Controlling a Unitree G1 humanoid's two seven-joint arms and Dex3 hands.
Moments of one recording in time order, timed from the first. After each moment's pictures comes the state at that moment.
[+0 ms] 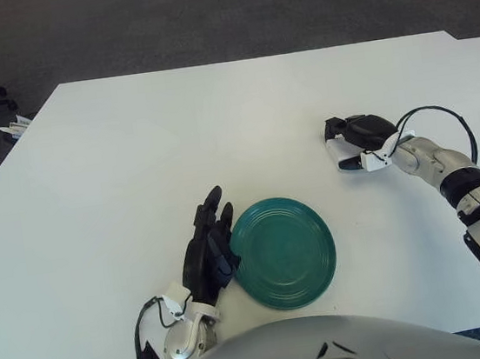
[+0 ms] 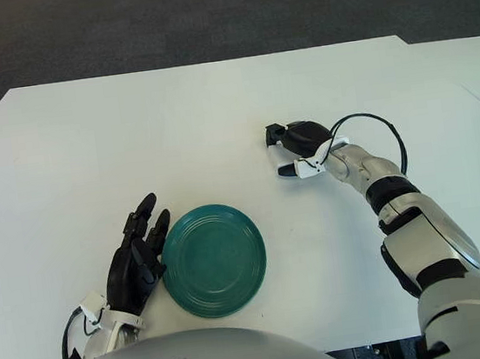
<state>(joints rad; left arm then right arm) 0.61 -0.07 -0.22 -0.24 -0.18 -0.19 -0.14 -0.65 -0.59 0.55 0.97 -0.76 -0.61 -0.20</state>
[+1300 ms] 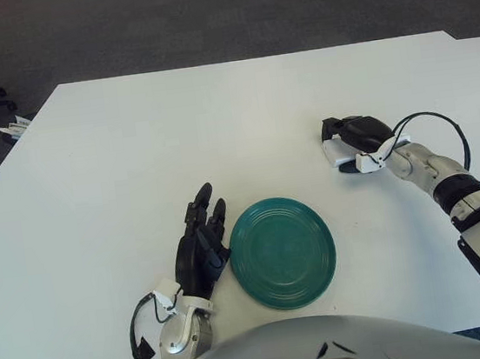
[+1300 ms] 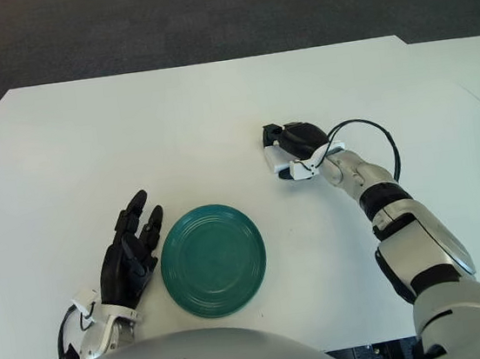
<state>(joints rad) 0.57 -0.07 -0.18 -0.22 -0.24 -0.18 -0.15 -0.61 -0.57 0.52 0.94 -0.73 -0.57 -0.21</state>
